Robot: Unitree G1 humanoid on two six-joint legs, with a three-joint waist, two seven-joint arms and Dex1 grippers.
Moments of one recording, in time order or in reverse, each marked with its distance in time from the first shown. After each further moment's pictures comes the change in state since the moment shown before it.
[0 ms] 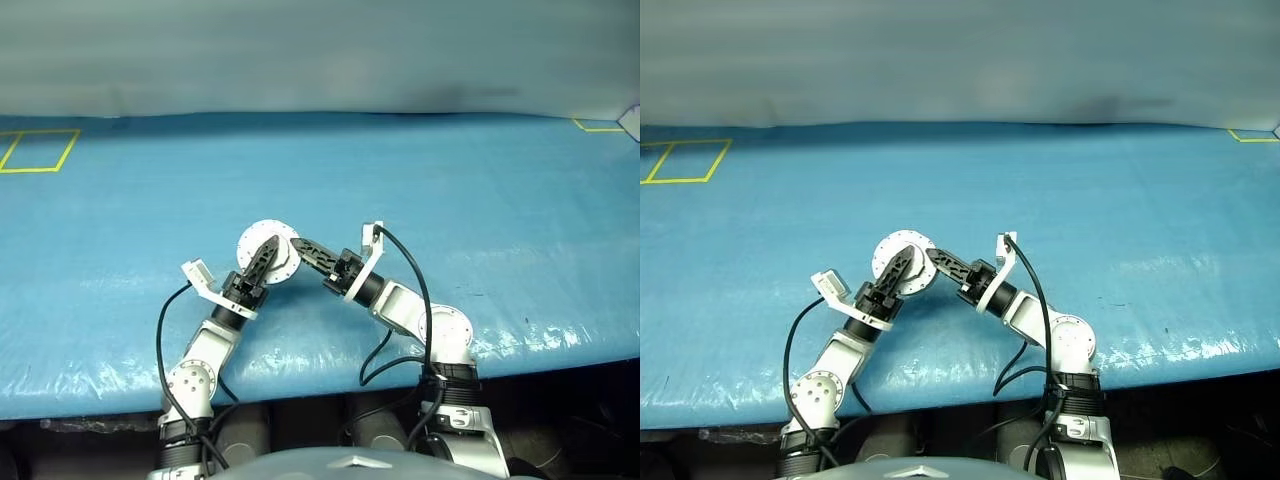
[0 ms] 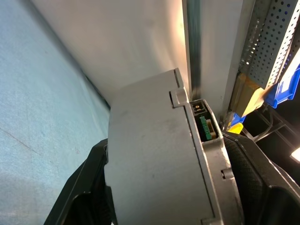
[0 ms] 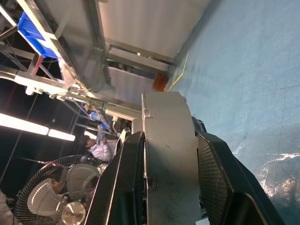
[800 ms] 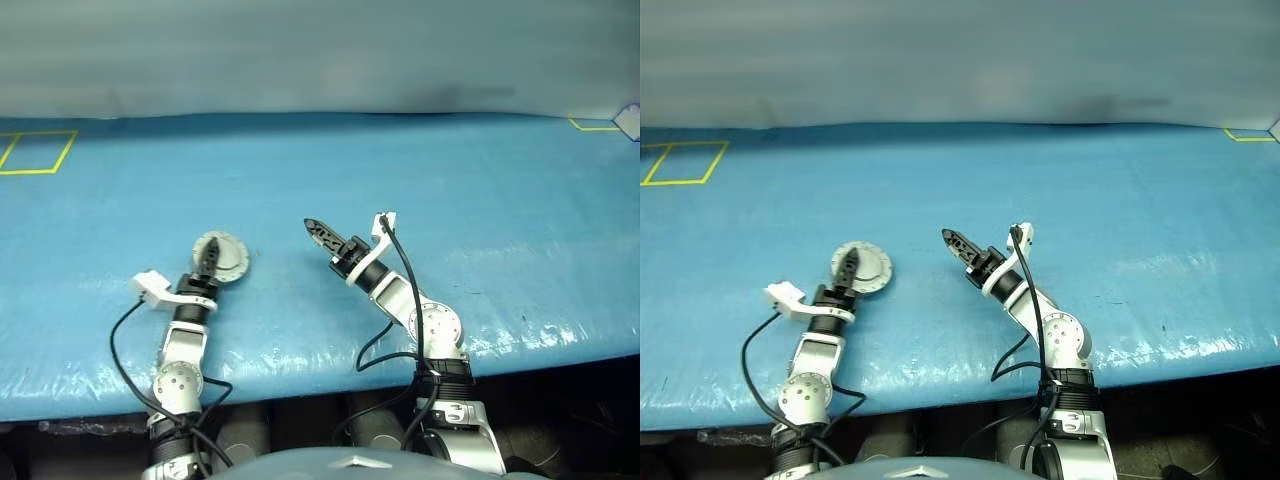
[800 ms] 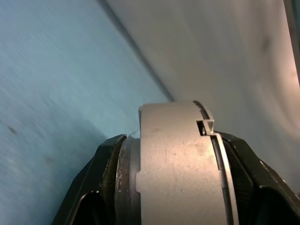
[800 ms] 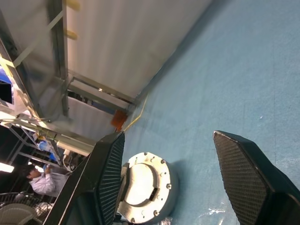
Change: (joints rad) left arm -0.075 -0.011 0.252 0.122 0.122 -0.364 0.311; right arm -0.023 0.011 0.024 0.030 -0.190 -0.257 -0.017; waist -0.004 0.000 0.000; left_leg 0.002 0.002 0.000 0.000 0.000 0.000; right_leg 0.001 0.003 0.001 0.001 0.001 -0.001
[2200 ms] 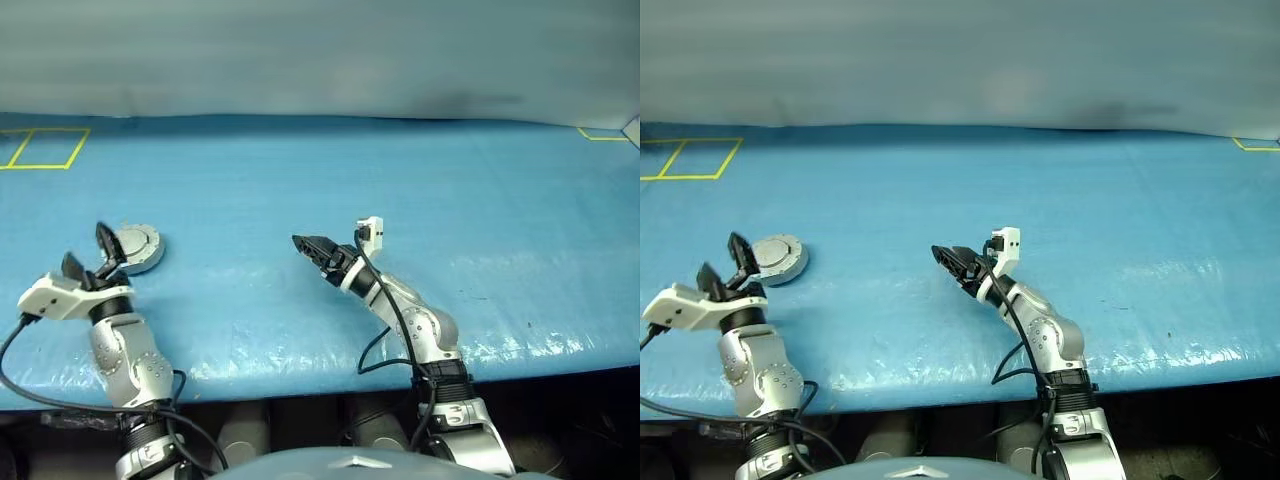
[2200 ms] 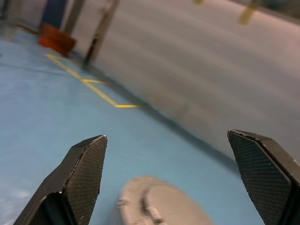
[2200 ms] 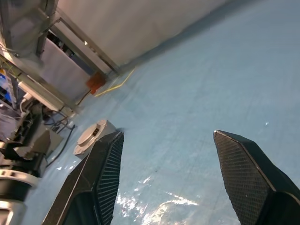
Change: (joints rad) left arm -0.035 0.127 -0.020 -0.037 0.313 -0.416 0.083; right arm 0.023 -0.091 0.203 0.026 -0.374 -0.311 0.152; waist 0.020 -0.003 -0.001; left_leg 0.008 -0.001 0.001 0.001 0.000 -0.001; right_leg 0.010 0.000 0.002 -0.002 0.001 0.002
